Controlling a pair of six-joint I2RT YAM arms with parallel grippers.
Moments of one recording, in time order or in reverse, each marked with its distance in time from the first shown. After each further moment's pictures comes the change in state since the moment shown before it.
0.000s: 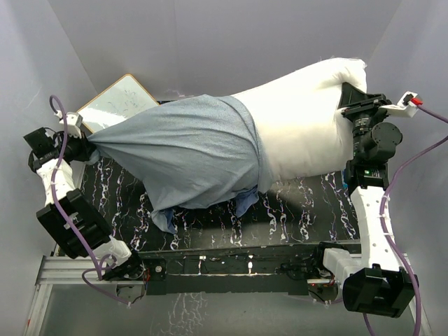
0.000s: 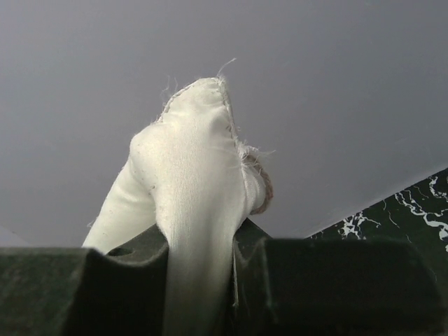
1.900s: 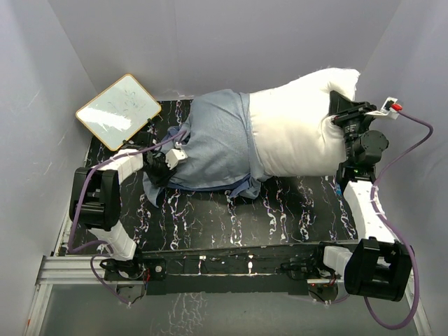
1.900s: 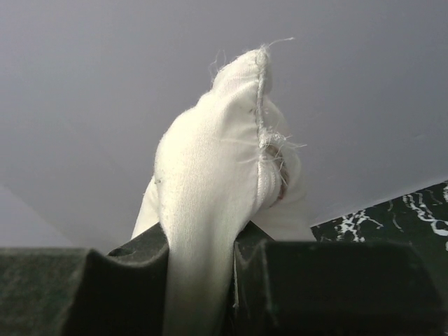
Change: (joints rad) left arm -0.781 0.203 -0.135 -0.223 -0.405 0.363; right arm -0.003 0.106 -0.188 0.313 -0.113 -0.061
